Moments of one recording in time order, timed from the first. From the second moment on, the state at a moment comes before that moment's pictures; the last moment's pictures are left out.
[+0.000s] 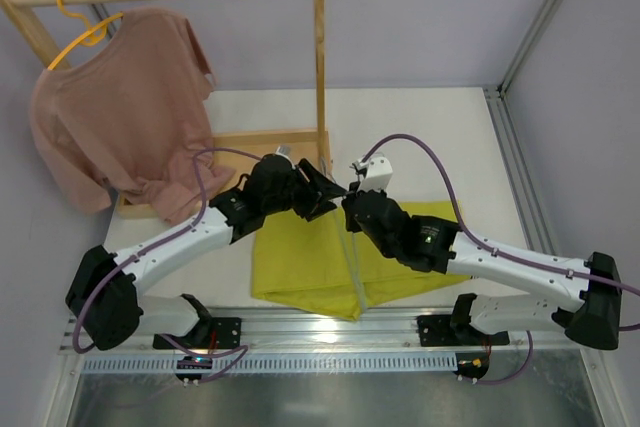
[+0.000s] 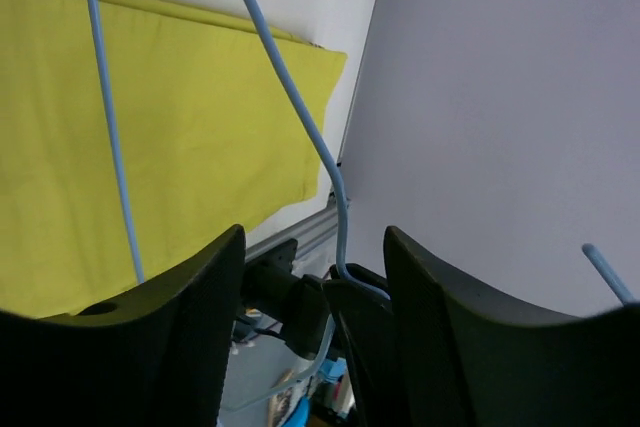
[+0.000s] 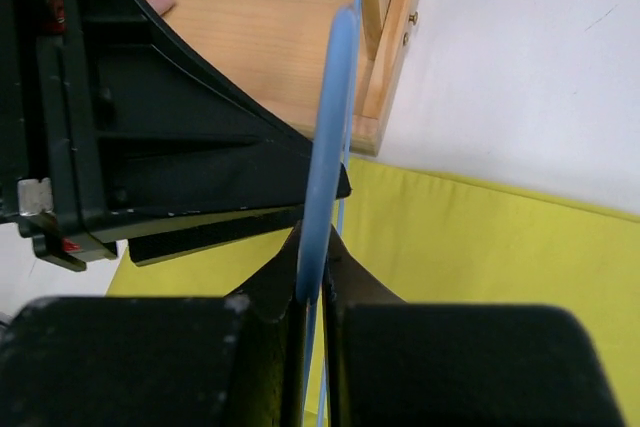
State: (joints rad) left arm -0.76 1.31 0.90 -0.09 0.16 -1.38; right arm 1.12 1.14 0.94 -0.32 0.64 0.55
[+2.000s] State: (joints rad) left arm -0.41 0.96 0.37 -0.37 0.06 -1.24; right arm 1.14 0.66 0.48 -0.62 0.79 1.17
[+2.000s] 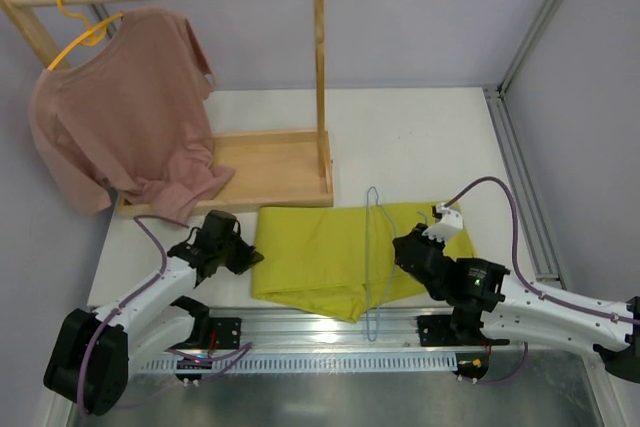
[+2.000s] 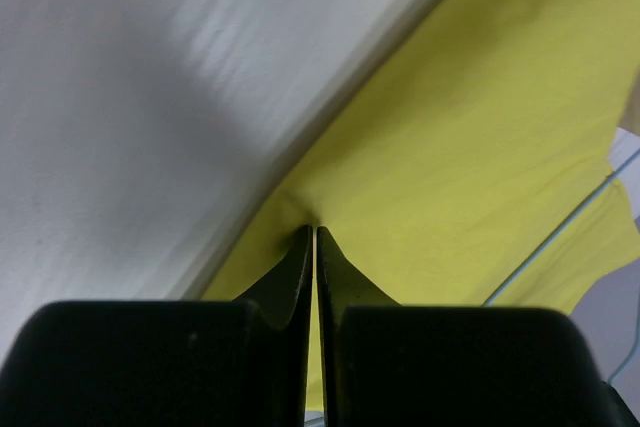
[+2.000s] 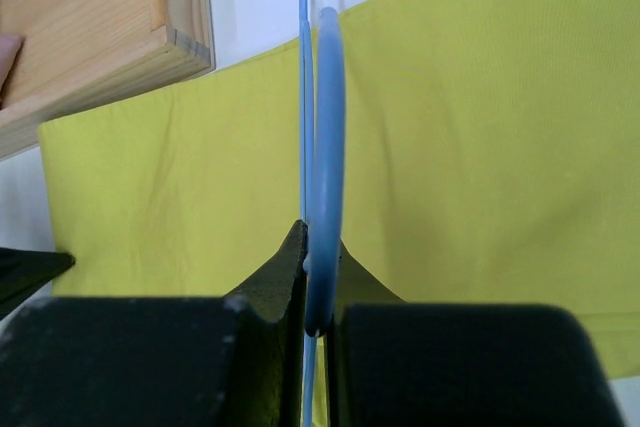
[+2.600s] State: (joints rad) left arm -0.47 0.86 0.36 -0.54 -0.02 -1.36; right arm 1.14 0.65 0.51 -0.65 0.83 1.12
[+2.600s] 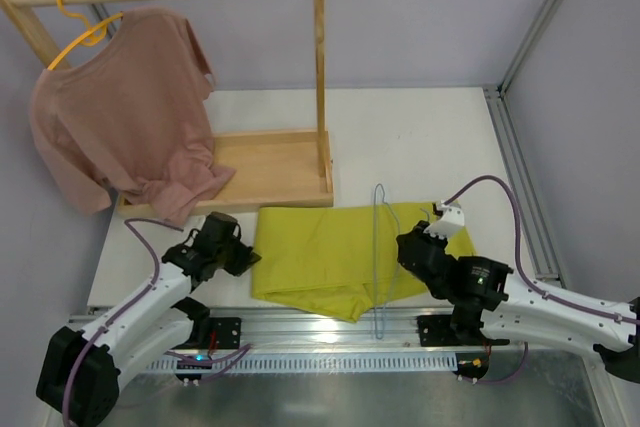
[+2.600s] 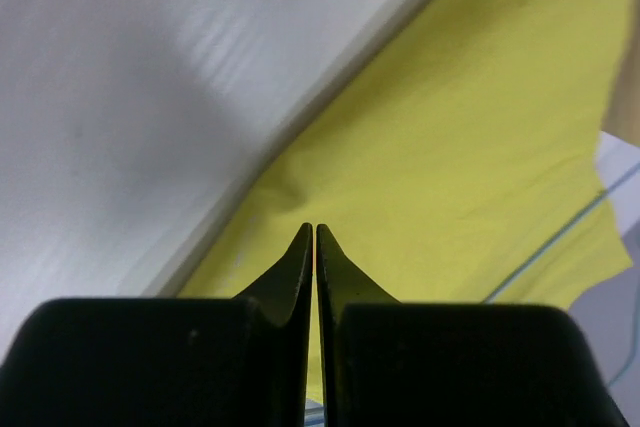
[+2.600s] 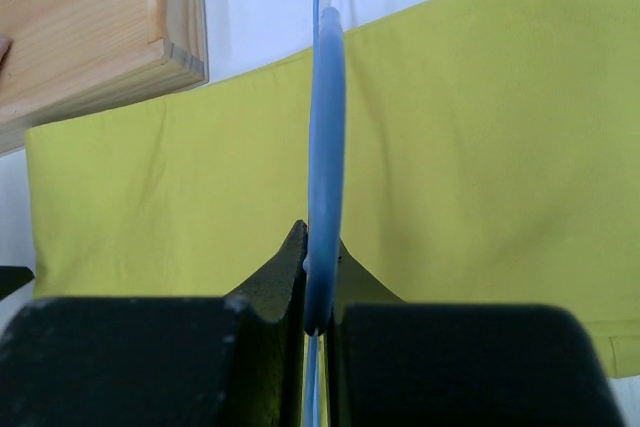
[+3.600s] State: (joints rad) left arm -0.42 1.24 0.55 -0.27 -0.15 -1.16; right arm 1.14 0.82 0.51 -0.41 0.66 0.96
